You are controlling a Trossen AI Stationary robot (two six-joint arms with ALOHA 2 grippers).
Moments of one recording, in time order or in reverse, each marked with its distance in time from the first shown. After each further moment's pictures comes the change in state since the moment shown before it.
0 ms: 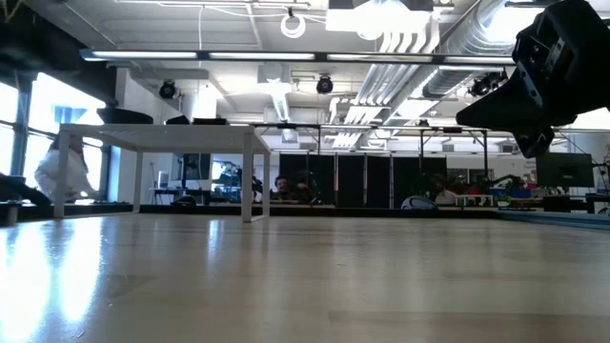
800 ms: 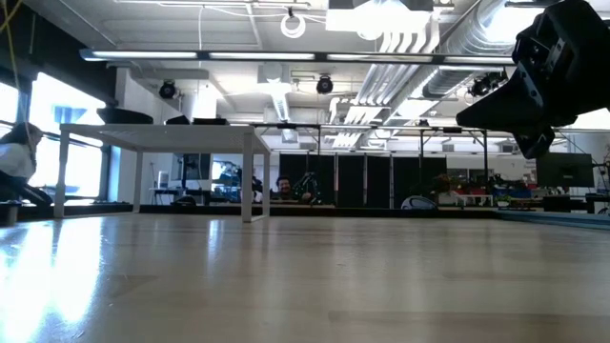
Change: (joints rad) left arm -0.121 0.162 -0.032 -0.017 0.180 0.209; right arm 0.000 0.000 0.000 -0.003 -0.004 0.010
